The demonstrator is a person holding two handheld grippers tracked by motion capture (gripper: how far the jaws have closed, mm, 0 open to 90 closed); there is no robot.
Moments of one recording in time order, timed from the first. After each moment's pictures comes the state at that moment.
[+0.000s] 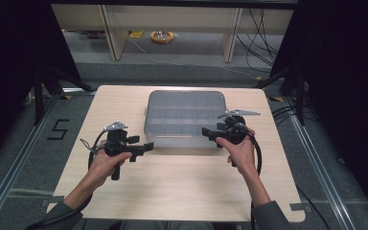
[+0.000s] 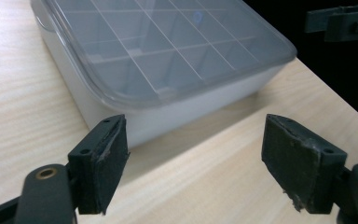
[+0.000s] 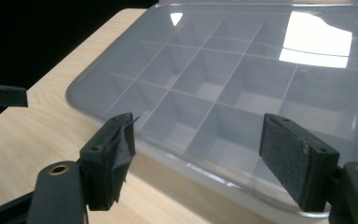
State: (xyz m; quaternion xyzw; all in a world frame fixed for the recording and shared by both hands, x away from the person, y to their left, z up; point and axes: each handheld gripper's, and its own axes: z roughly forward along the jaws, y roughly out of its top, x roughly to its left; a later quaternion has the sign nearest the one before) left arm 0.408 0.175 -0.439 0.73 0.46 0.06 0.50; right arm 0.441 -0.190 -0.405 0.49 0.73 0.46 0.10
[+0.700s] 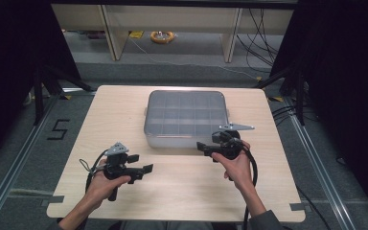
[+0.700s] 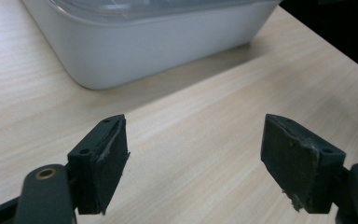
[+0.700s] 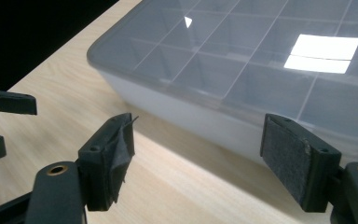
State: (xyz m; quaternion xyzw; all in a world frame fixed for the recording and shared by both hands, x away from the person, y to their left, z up) left arm 0.363 0.173 -0.472 0.76 0.43 0.07 0.48; right arm 0.410 -0.177 -0.428 0.47 0.75 0.45 0.09
